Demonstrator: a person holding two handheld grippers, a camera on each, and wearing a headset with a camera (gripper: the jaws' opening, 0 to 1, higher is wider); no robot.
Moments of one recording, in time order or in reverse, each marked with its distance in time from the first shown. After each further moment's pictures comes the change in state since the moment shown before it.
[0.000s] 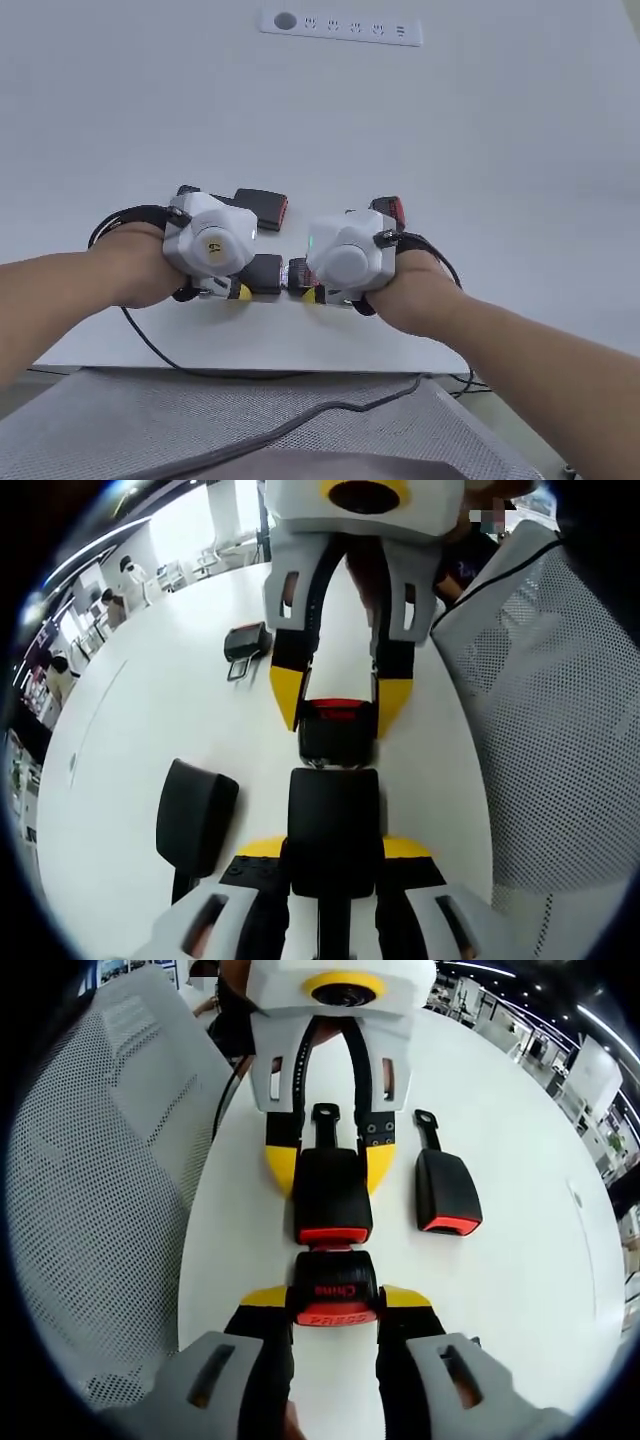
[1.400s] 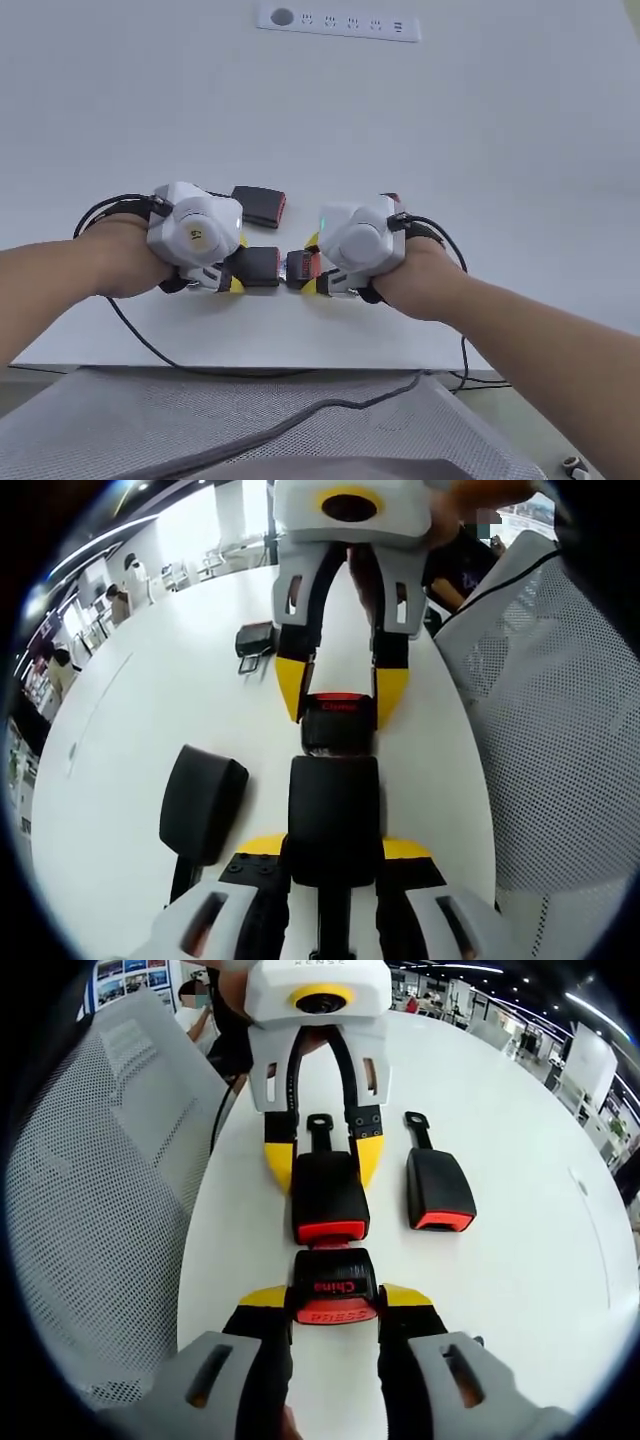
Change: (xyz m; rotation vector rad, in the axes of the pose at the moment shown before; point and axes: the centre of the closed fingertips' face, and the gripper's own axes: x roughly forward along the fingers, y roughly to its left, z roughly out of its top) left arm -0.005 0.004 -0.005 -0.033 -0.027 -0.012; right arm 0.001 -0.003 0.002 0.053 -0.059 0.033
